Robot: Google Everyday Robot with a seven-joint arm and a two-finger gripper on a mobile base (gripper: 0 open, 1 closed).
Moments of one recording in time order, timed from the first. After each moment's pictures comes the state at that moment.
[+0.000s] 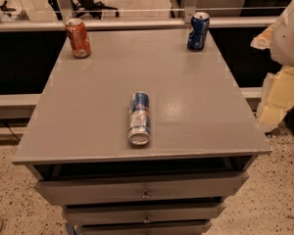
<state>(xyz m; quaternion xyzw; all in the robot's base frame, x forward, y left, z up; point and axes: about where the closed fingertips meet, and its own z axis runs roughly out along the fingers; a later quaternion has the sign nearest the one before) 0.438 -0.216 0.979 -0.60 0.78 -0.04 0.16</state>
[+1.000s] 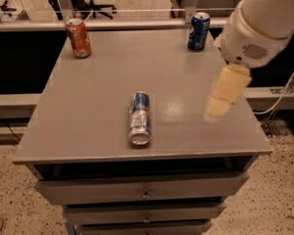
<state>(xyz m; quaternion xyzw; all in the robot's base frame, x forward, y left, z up) 0.471 -0.151 0.965 -0.59 0.78 -0.02 0.19</state>
